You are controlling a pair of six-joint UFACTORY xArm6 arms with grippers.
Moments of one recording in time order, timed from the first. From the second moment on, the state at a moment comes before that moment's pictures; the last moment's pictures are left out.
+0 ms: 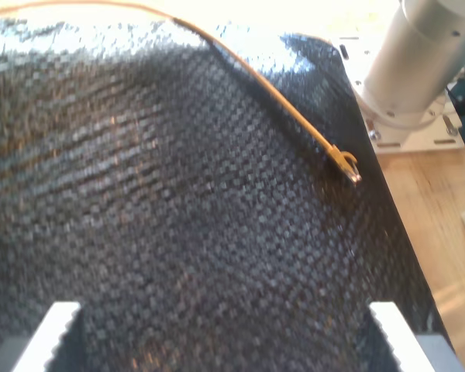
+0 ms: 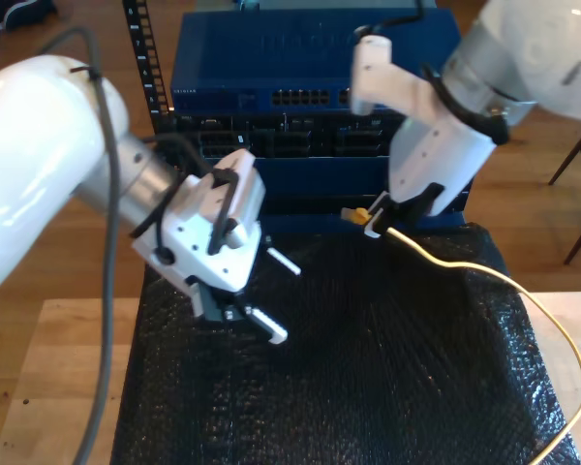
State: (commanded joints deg) left arm -4.8 -17.5 -49.6 -46.8 83.7 -256.2; right arm 13.3 -16.0 -61.9 26.8 72.4 -73.5
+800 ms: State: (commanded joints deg) left arm -7.5 -12.2 -57.2 -53.8 77.2 -261.0; right arm 7.0 -23.2 -61.2 32.2 77.0 -75.6
